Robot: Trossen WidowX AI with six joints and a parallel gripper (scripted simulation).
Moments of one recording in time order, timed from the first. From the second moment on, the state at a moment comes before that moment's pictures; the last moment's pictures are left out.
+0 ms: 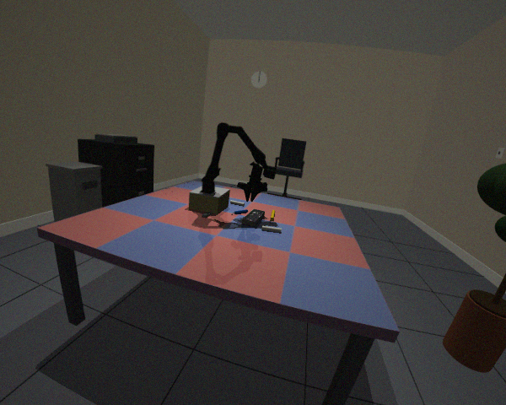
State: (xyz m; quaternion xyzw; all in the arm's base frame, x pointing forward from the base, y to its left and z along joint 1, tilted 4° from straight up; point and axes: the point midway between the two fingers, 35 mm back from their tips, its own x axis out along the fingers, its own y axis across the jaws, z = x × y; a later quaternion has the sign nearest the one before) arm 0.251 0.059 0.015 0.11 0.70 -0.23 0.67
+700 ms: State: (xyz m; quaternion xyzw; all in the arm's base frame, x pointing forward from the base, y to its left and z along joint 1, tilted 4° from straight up) arm 0.214 0.066 -0.005 0.34 0.44 -0.64 0.54
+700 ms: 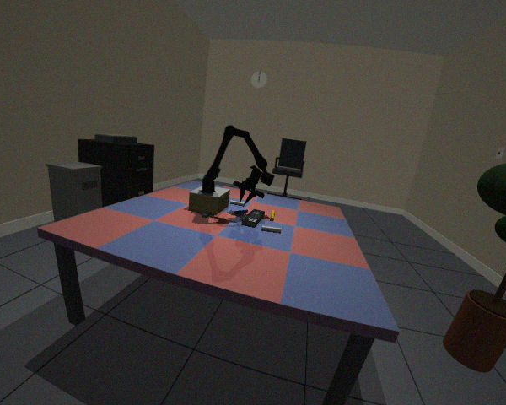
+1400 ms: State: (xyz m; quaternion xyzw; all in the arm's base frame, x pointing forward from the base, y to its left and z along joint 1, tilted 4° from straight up) arm 0.202 0.064 -0.012 0.41 0.25 -0.74 0.48
